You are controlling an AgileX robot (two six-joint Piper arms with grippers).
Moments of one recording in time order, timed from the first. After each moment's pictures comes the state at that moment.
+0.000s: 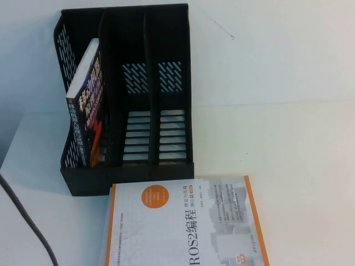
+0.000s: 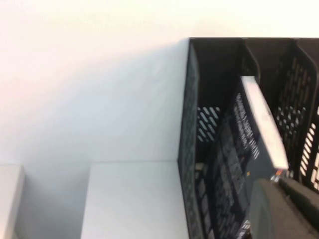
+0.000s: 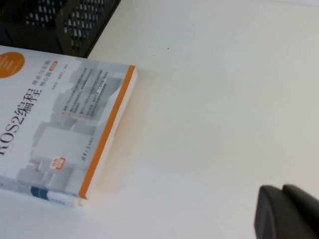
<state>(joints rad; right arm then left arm) 0.49 0.38 -0.48 -0.25 0.82 0.35 0.03 0.75 -0.89 -0.34 0.53 0.21</state>
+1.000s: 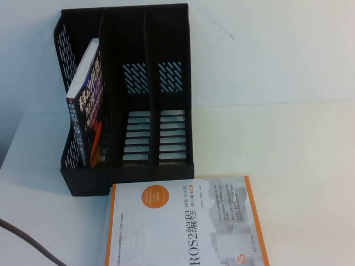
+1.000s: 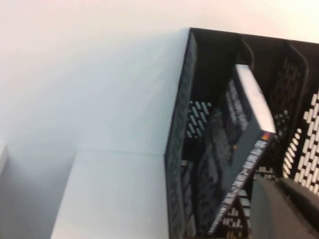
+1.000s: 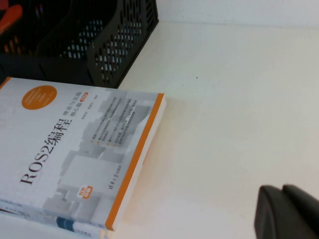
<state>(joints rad) 0.49 0.32 -0.30 -0.24 0.55 0.41 0.02 0.52 -0.59 -0.45 0.39 0.21</state>
